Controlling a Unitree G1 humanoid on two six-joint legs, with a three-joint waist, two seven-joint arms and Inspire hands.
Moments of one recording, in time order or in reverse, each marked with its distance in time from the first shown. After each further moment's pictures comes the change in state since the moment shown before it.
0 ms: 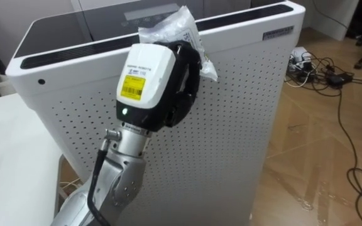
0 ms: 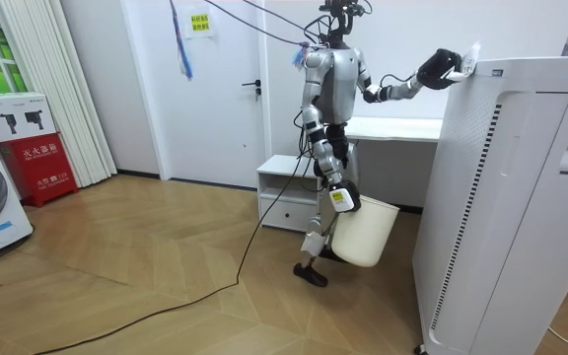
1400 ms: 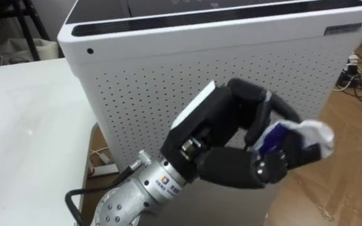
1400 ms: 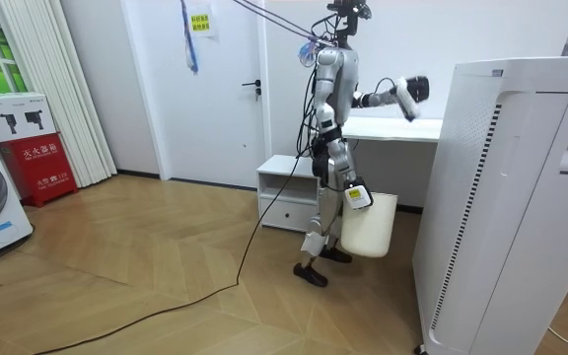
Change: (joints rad) left arm 0.240 -0.049 -0.083 -0.210 -1.092 0.009 -0.799; right arm -0.079 0.024 0.085 0.044 0.017 -0.032 0.029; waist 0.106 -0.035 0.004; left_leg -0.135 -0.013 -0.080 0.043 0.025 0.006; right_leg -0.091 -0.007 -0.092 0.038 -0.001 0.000
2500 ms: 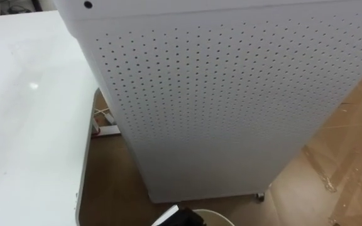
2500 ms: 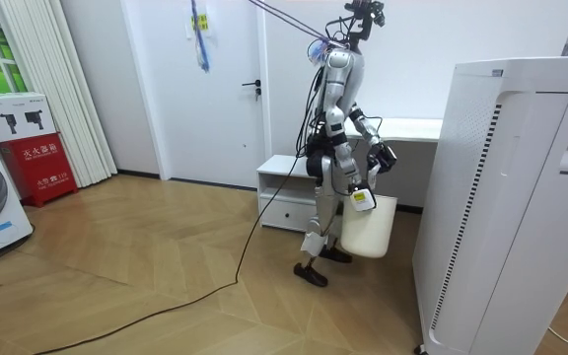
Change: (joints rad) left arm 0.150 -0.036 -0.009 0.616 0.289 -0.002 0.006; right arm -0.132 0.026 -0.001 0.039 0.022 -0.028 -0.001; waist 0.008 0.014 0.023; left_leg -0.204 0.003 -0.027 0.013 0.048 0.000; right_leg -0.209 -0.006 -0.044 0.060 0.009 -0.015
